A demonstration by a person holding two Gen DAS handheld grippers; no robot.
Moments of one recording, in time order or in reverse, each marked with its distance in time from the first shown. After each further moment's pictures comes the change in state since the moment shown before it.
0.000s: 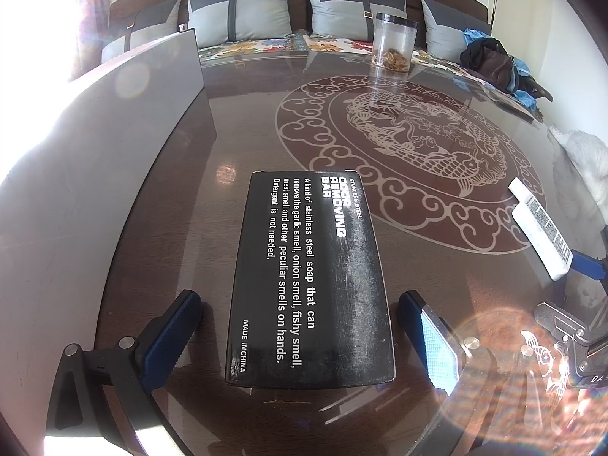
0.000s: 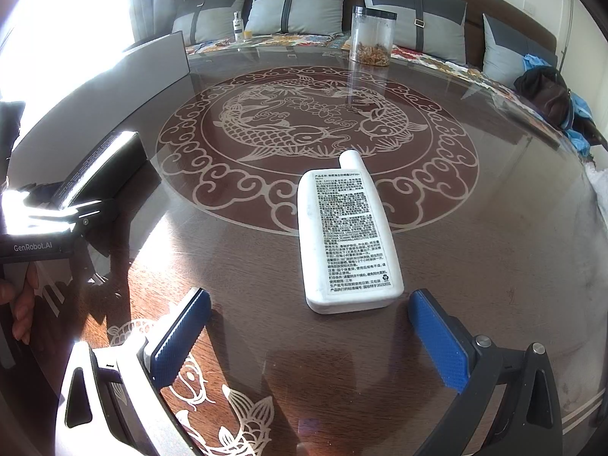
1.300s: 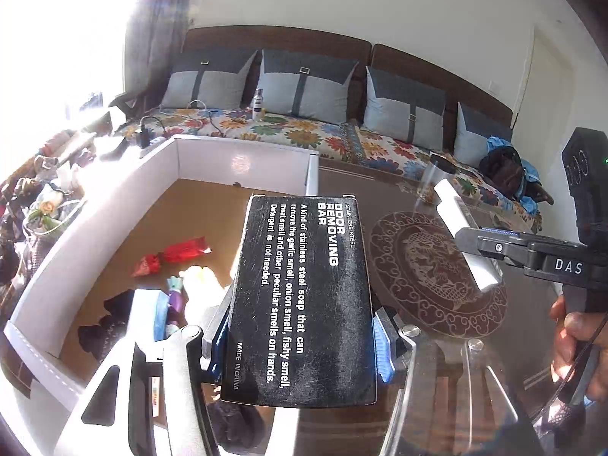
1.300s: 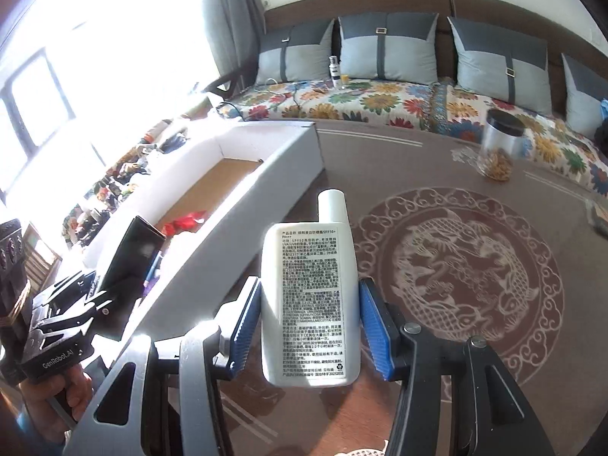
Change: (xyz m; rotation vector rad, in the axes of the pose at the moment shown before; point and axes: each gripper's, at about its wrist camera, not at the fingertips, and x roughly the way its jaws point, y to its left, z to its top) left arm -0.177 0.167 0.019 -0.236 -0.237 0.029; right arm -0.078 0.136 0.176 -0.077 -0.093 0.374
